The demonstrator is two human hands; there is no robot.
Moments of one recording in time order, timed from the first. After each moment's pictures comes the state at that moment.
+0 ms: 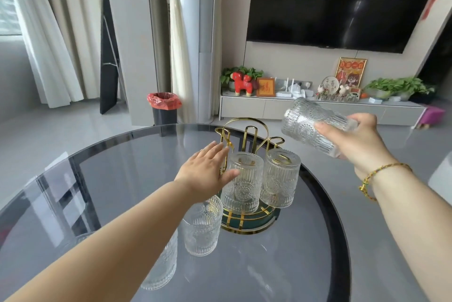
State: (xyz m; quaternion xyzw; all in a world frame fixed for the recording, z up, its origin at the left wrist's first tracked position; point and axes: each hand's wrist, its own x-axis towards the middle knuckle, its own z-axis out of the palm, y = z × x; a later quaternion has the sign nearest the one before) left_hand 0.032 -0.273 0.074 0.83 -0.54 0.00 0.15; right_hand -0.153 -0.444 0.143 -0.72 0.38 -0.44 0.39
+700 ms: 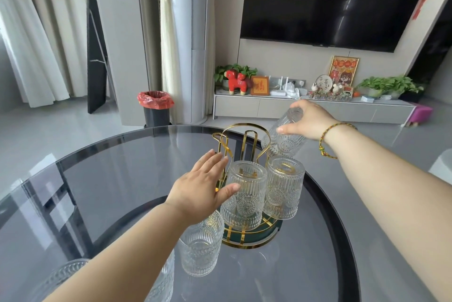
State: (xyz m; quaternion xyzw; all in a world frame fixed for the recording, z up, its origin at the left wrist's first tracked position) left_hand 0.040 -0.270 0.066 0.82 -0.54 -0.01 0.19; right_hand -0.069 -0.480 0.166 -0.90 0.36 -0.18 0.18
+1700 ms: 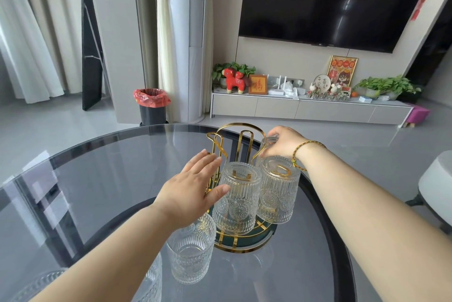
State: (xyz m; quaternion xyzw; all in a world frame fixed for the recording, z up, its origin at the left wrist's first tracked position) left_hand 0.044 -0.272 0.066 0.81 -0.54 -0.02 0.20; right_hand -0.040 -0.491 0.116 -0.89 0.39 -0.08 0.22
